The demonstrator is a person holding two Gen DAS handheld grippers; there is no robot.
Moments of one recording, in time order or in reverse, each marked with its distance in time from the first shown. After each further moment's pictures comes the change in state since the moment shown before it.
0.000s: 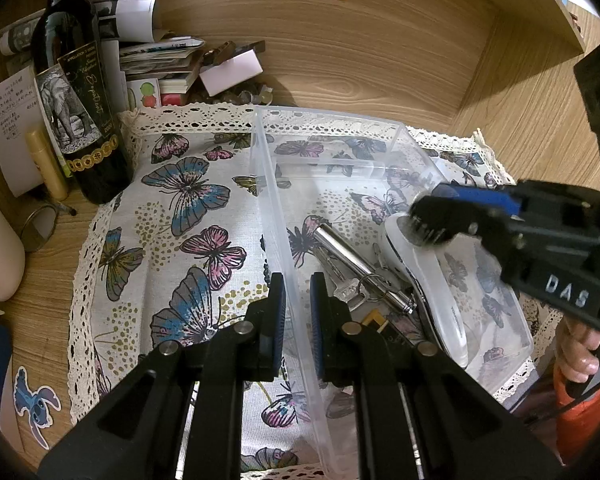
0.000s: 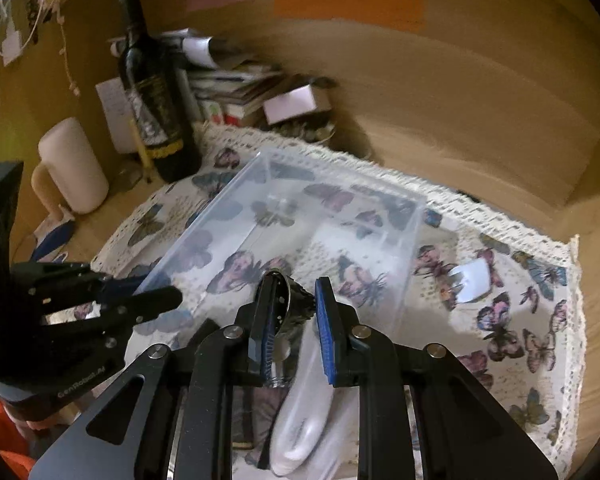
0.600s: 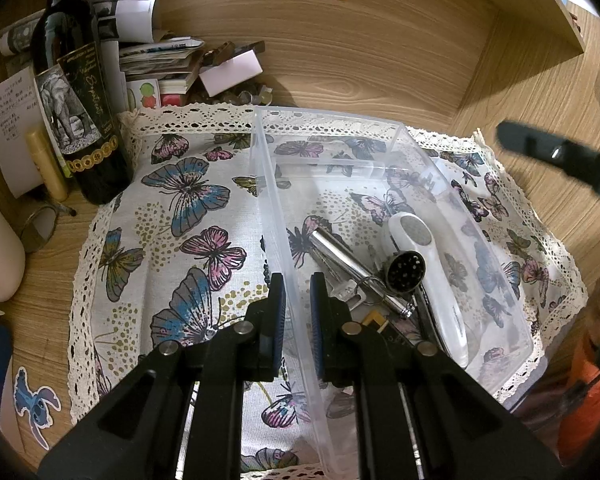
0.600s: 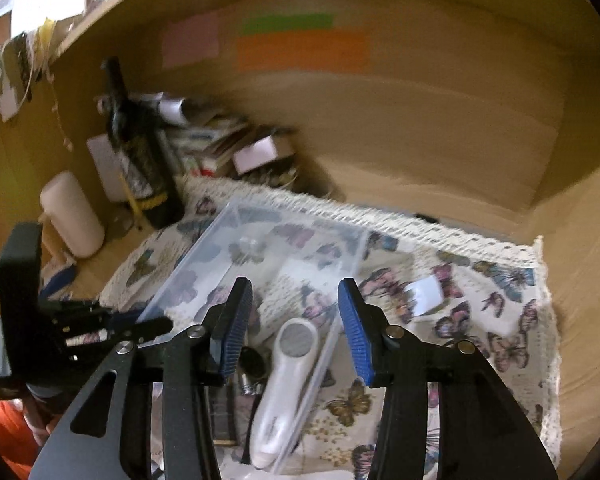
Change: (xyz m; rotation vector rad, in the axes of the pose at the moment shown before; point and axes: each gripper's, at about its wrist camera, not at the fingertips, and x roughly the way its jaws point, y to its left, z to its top) left arm 0.000 0.000 0.001 0.001 -0.001 0.002; right arm -0.061 -0.037 0.004 0.115 -0.182 -0.073
